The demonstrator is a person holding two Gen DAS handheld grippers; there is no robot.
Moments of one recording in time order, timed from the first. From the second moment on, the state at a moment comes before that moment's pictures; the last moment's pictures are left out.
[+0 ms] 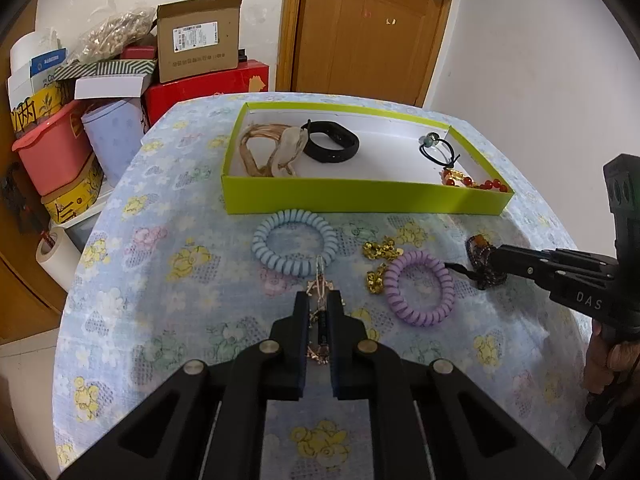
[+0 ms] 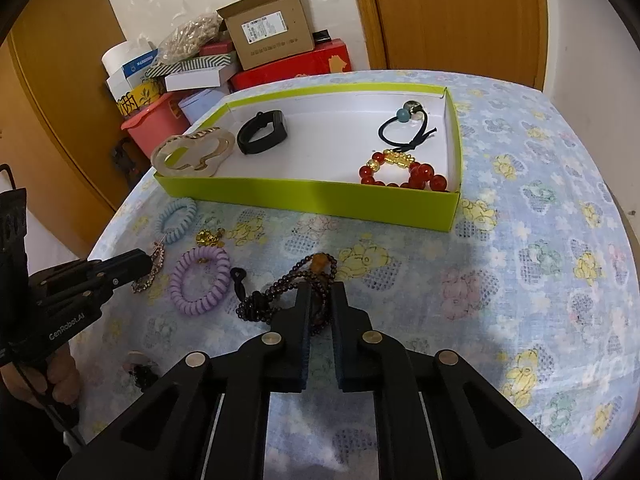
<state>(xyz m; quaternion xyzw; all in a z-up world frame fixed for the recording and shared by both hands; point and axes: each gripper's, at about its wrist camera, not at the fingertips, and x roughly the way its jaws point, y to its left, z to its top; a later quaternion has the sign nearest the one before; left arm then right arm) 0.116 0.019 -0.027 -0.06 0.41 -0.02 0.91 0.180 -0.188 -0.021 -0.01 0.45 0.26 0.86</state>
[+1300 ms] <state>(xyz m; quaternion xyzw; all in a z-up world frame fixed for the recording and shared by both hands) 0.080 -0.002 0.030 -0.06 0.37 -0.05 0.93 0.131 -0.205 0.048 -0.02 0.37 0.29 0.88</state>
